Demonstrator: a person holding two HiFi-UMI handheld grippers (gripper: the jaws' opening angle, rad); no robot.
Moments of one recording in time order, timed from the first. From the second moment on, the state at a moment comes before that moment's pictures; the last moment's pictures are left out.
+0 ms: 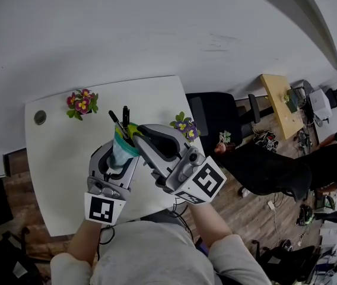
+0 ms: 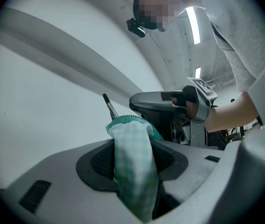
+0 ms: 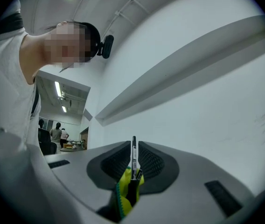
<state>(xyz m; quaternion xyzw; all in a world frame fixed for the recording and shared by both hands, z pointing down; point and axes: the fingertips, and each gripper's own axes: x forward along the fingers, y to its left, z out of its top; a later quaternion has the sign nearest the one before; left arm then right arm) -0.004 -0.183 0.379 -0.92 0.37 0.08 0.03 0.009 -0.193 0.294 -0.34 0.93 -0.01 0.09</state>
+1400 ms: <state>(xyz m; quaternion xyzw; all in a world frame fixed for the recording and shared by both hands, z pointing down) -0.131 -0.164 0.331 -0.81 0.57 0.07 0.11 -0.020 -0.199 0.305 -0.37 0.93 0.04 0.01</state>
